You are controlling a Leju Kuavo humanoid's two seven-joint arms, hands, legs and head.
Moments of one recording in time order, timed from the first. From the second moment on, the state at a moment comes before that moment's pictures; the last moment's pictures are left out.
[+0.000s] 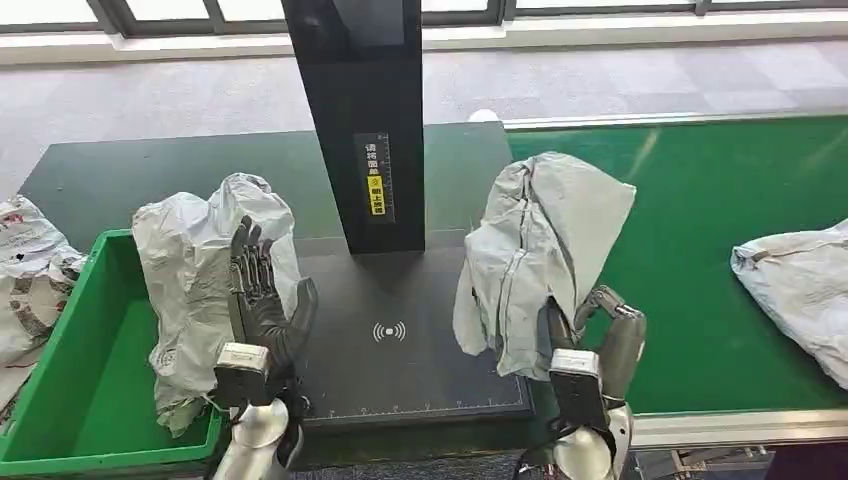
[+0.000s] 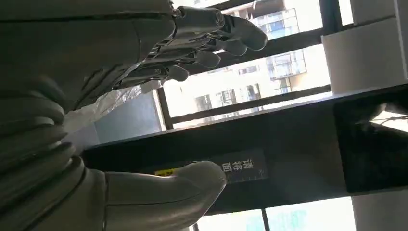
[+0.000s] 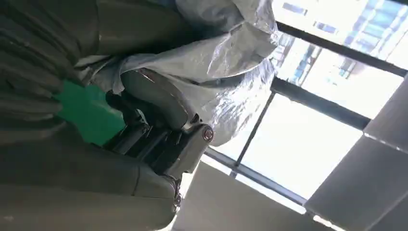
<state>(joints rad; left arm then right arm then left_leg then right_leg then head) -0.07 -0.28 -0.14 -1.39 -0.19 0.33 -0.68 0.03 0.27 0.05 -1.47 0.66 -0.57 -0.70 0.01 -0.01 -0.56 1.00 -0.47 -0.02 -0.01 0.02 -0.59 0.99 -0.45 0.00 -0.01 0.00</state>
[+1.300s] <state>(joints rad) -0.08 -0.28 -0.18 -1.38 -0.14 0.40 -0.68 -0.06 0.26 0.21 -1.09 0.80 -0.36 -0.62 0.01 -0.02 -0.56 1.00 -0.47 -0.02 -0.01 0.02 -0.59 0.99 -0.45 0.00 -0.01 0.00</state>
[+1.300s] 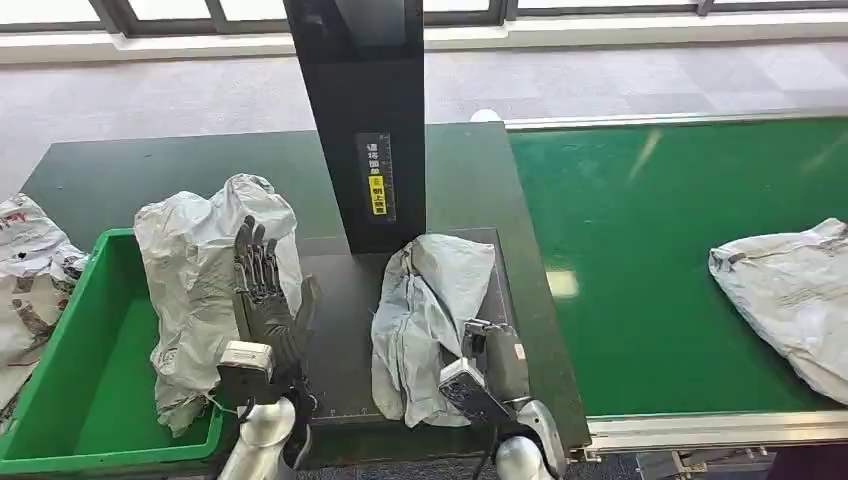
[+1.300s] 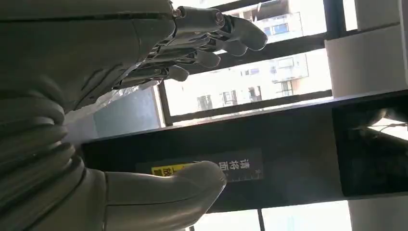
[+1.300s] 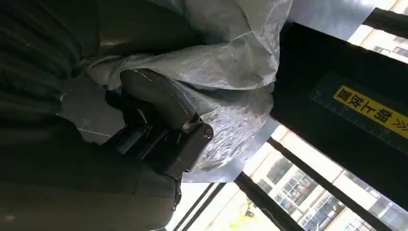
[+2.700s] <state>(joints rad) -0.05 -0.28 -0.15 -1.48 -0.28 0.45 -0.68 -0.11 0.28 0.09 -1.22 0.42 -0.42 -0.70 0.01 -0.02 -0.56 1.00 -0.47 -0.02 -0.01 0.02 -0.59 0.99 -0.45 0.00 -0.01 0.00</state>
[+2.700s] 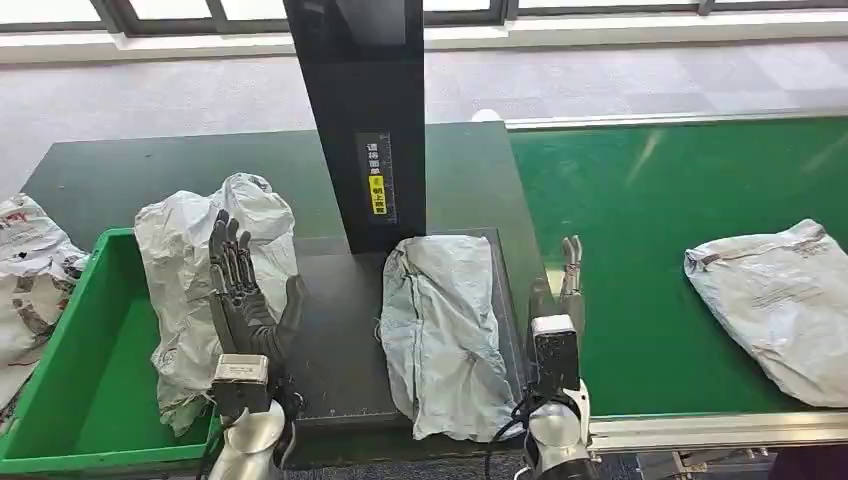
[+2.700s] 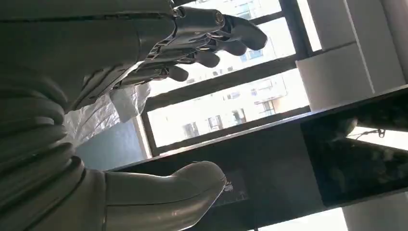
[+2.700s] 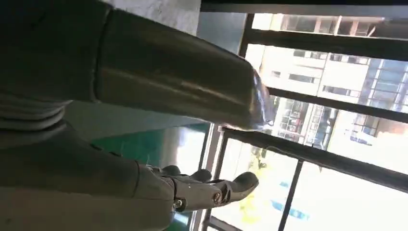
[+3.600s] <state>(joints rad) -0.10 -0.28 -0.26 -1.25 -0.85 0.44 -0.50 -0.07 0.28 0.04 -1.40 0.40 -0.65 -0.70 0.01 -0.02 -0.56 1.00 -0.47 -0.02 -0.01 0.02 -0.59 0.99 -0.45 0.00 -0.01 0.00</state>
